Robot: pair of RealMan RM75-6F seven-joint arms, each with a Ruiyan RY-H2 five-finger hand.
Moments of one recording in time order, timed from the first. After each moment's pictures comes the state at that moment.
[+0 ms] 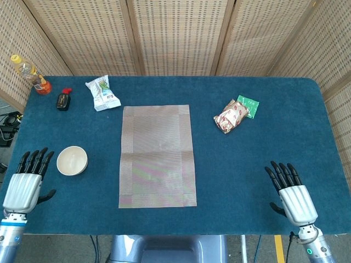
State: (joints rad) left arm -0.20 -1.21 0.08 -1.69 1.45 1.57 0.34; right arm 0.12 -1.26 -0.01 -1.53 -1.71 1.49 -0.18
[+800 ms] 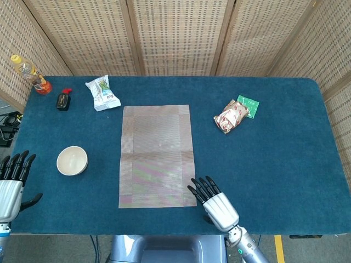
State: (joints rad) left arm -0.11 -1.16 0.05 -1.68 1.51 1.62 0.24; right arm 0.25 -1.69 -0.01 -1.55 -1.76 1.22 -0.43
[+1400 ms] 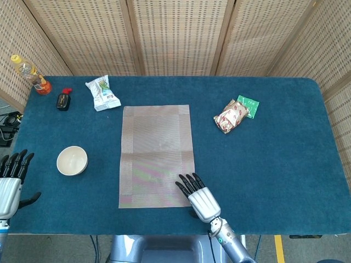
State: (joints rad) left arm -0.11 -1.15 0.02 -1.67 1.48 1.55 0.21; right arm 0.32 -1.88 0.04 -1.40 -1.61 1.13 -0.43
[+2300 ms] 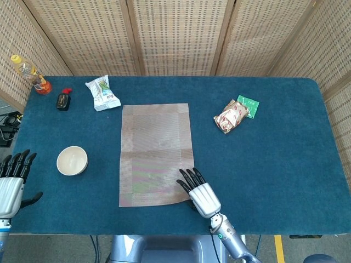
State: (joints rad) left arm -0.10 -1.15 0.00 -1.67 1.50 1.53 0.21; right arm 0.37 -1.93 0.01 -1.24 -1.67 1.26 -0.30
